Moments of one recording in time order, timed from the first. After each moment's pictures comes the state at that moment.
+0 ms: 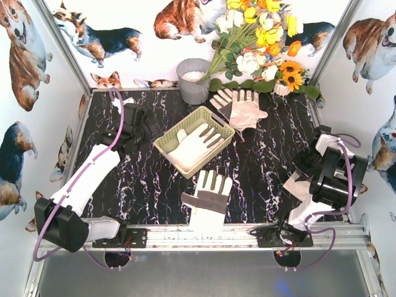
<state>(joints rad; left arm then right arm) -0.36 1.27 1.13 -0.61 -0.22 -0.70 -0.43 1.65 0.99 -0.84 -0.06 0.47</state>
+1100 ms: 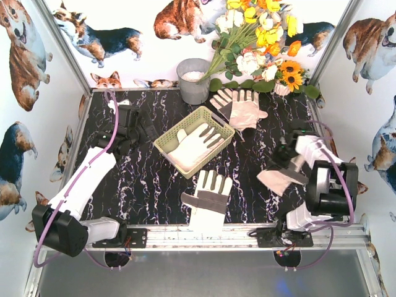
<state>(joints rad) -0.31 1.22 1.11 -0.63 -0.19 -0.66 -0.17 1.53 0.95 -0.78 -0.26 0.48</state>
